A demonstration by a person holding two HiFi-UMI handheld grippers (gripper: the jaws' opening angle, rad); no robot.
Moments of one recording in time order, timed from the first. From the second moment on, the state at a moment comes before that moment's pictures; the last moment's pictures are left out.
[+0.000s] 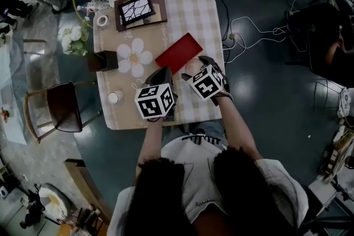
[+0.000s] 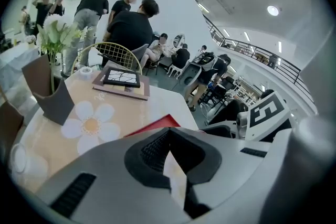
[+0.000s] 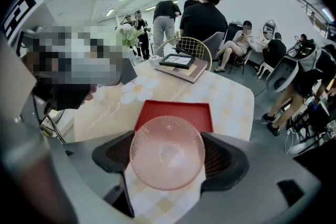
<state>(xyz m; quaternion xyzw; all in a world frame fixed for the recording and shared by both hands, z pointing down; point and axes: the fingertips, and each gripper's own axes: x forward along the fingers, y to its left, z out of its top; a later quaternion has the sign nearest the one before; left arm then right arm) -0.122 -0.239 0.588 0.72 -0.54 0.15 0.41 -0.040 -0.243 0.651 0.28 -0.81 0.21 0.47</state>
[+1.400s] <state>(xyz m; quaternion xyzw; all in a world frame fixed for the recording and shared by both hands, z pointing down) -0.098 -0.219 0.549 0.74 -0.55 0.14 0.36 -0.014 -0.233 0.566 0.36 -0.85 0.26 0.28</state>
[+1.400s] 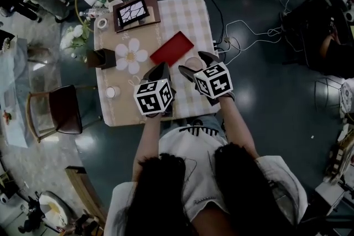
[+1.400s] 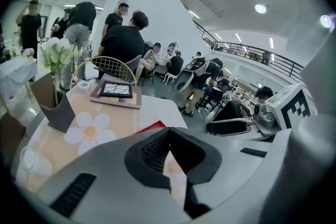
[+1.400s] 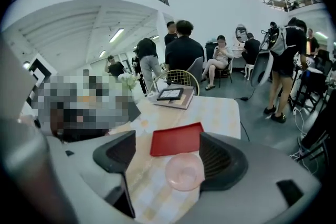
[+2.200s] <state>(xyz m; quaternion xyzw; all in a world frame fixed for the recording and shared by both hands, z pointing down) -0.058 -0.157 0.533 0.77 -0.51 0.13 0.35 0.011 -0.172 0.552 0.44 -0.81 0.25 0.30</state>
